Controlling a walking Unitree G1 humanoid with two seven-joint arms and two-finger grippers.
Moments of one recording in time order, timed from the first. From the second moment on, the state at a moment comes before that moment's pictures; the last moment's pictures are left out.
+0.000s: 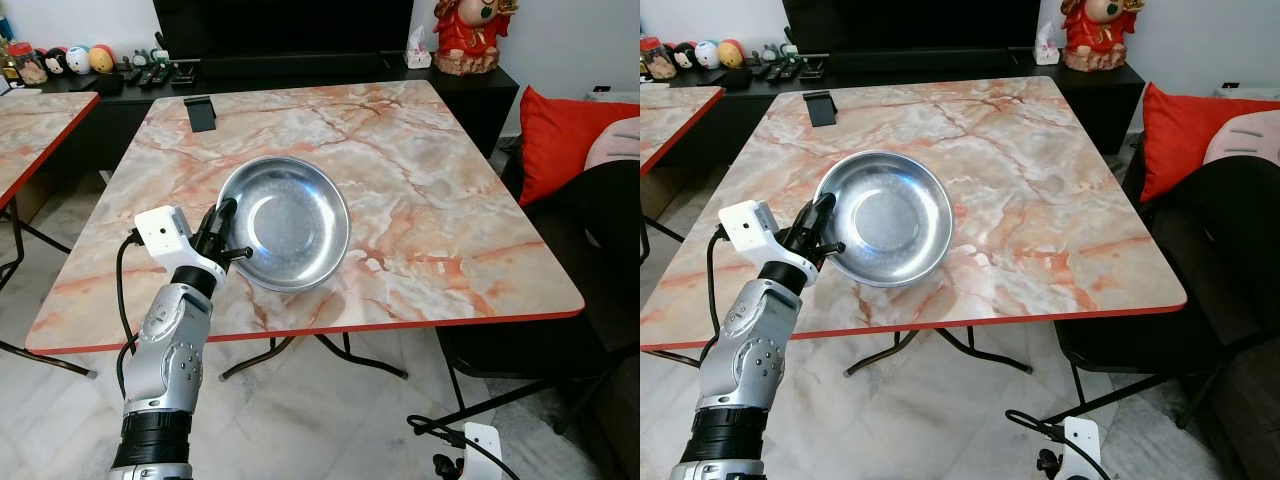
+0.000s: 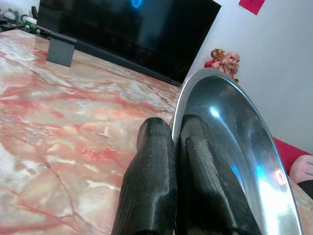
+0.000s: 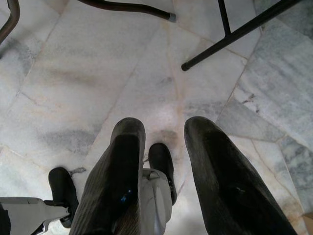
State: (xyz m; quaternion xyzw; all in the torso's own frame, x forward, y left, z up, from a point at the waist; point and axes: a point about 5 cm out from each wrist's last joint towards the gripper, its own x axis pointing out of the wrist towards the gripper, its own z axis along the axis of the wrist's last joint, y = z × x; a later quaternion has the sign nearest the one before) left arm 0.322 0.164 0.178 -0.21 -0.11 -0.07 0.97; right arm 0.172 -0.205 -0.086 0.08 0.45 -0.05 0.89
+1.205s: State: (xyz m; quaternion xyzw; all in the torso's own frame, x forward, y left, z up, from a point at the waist) left arm 0.320 0.162 0.176 -0.20 -0.11 -0.10 0.97; right arm 0.181 -0.197 -0.083 0.08 0.44 -0.04 0.89
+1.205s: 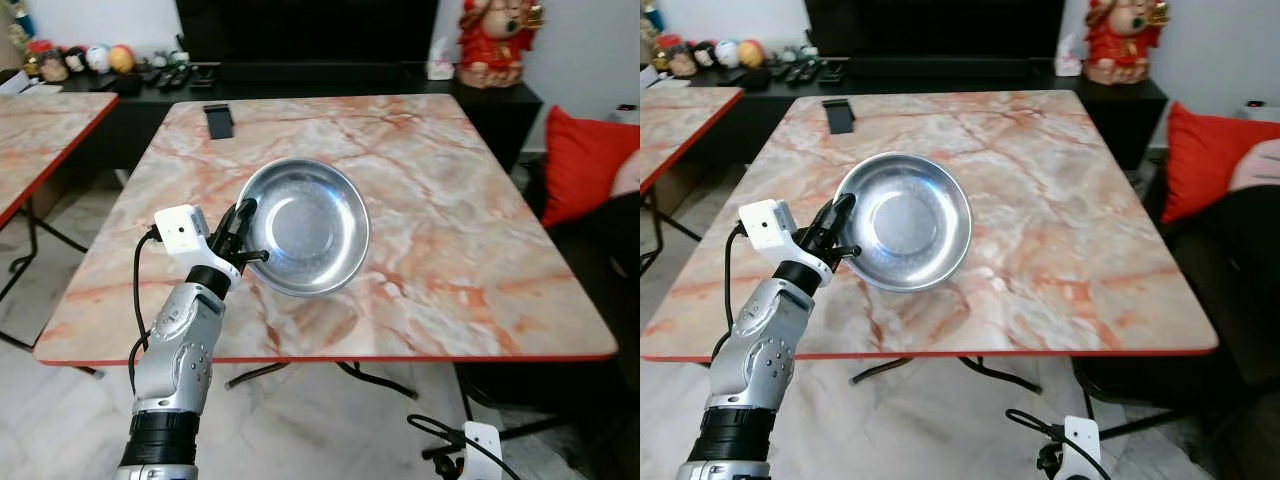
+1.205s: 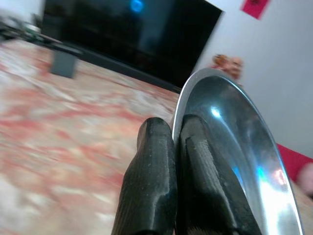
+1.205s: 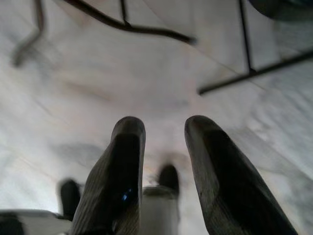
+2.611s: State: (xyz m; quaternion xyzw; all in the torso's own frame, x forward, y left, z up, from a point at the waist) left arm 0.297 0.144 0.135 -0.23 0.15 -0.13 0.95; right arm 0.174 -0.205 -0.085 0.08 0.45 -0.05 0.89
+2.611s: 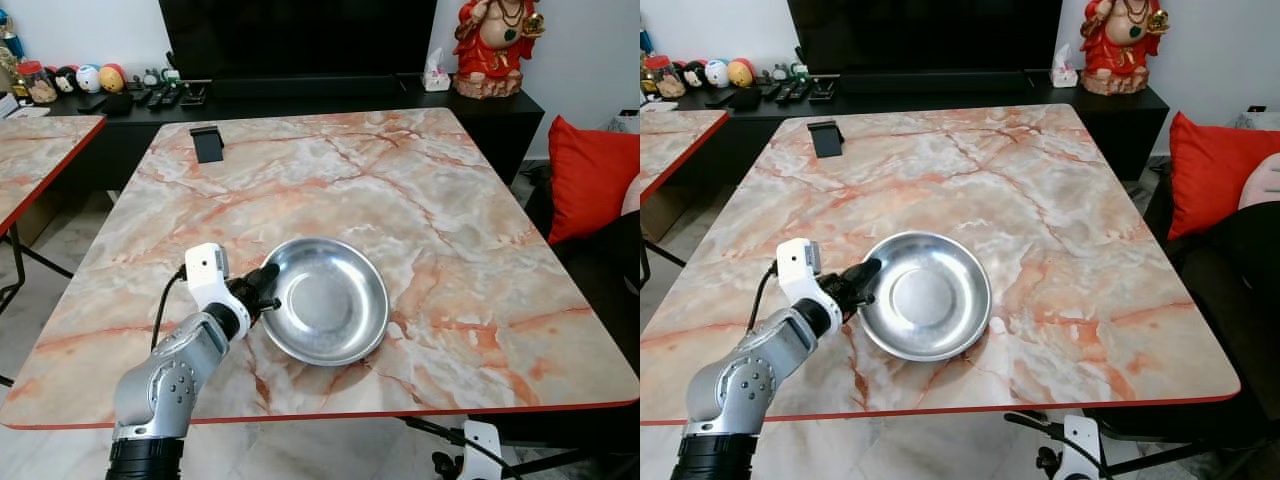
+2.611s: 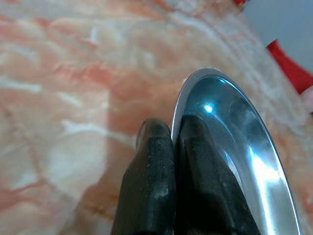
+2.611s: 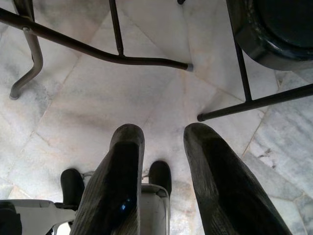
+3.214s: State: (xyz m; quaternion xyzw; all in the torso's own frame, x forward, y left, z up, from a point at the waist) left arm 0.290 0.150 0.120 -0.25 0.24 -0.11 0.93; right arm 0.174 -0.204 -0.085 0.08 0.45 -0.04 0.89
